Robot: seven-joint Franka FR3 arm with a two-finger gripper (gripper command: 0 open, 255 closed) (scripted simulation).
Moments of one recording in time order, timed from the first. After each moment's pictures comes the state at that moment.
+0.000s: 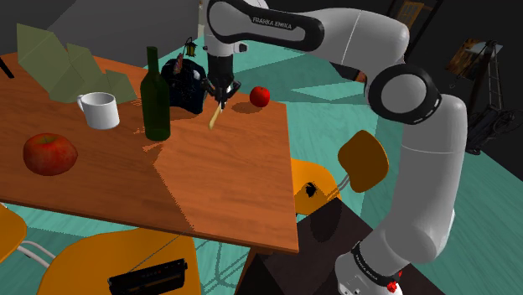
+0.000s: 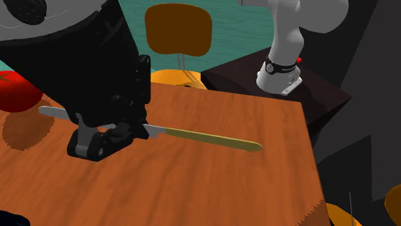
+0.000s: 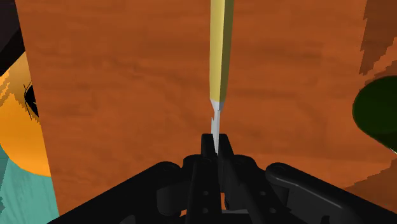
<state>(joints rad) 0.05 0.49 0.45 -1.21 -0.26 1.52 1.20</state>
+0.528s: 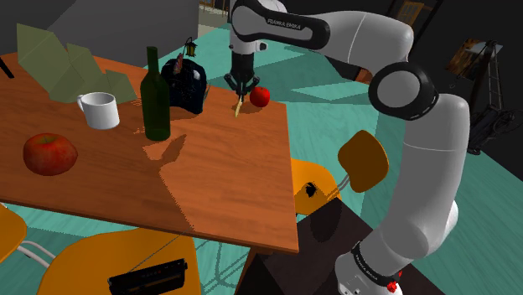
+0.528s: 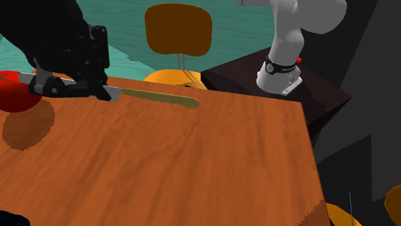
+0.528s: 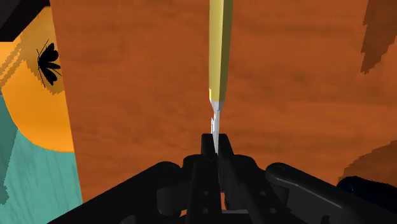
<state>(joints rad) -0.07 0.48 0.40 -1.21 -0.26 1.54 1.04</state>
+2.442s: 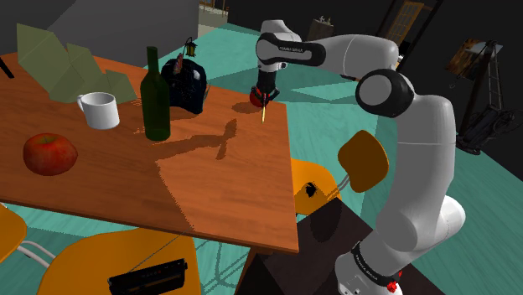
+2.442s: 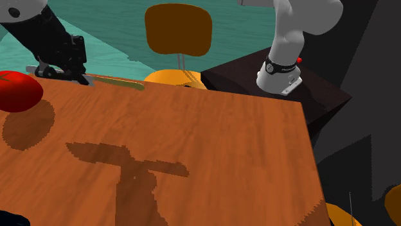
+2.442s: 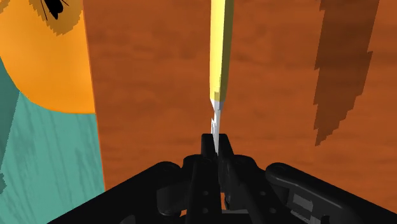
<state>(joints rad) -0.26 0.61 0.32 -1.20 -0.30 1.69 0.79</state>
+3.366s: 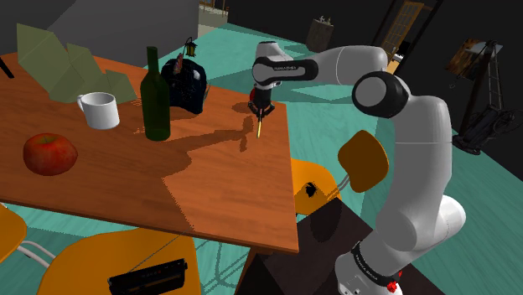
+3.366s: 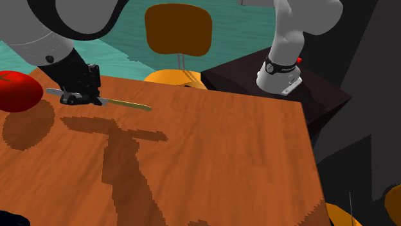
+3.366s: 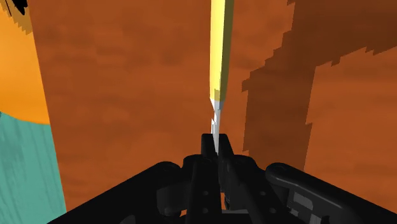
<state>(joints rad) -0.27 0.65 0.31 -1.34 -0.31 1.86 0.82</state>
